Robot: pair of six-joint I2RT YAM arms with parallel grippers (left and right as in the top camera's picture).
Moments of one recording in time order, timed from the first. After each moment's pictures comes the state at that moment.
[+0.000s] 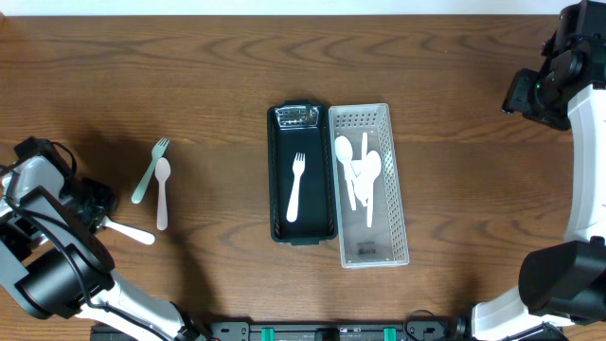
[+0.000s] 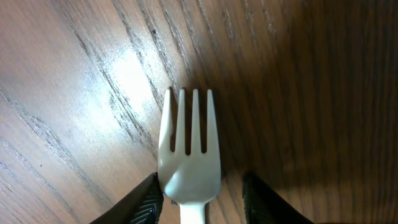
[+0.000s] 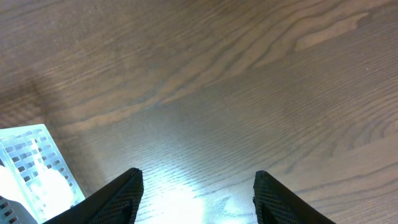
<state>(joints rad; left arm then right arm) 0.68 1.93 1.19 -0.87 -0.03 -0.51 -0.19 1.75 1.80 -1.27 0.10 0.22</state>
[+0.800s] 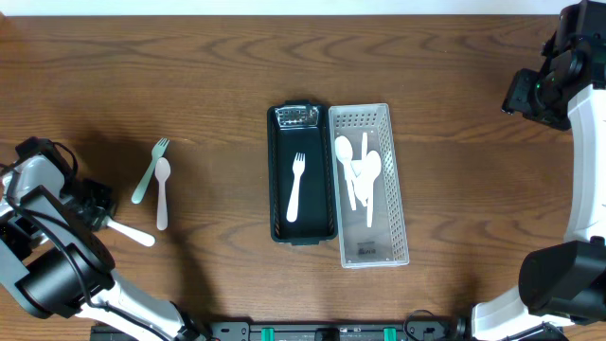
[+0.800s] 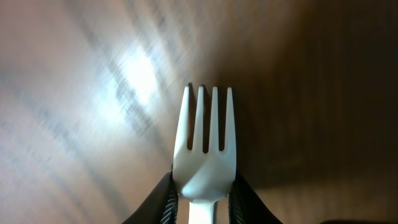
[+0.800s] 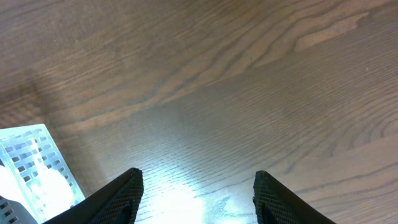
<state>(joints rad) 0.67 1.92 1.19 -0.89 -0.05 -0.51 -0.19 1.75 1.80 -1.27 0.10 0.22</state>
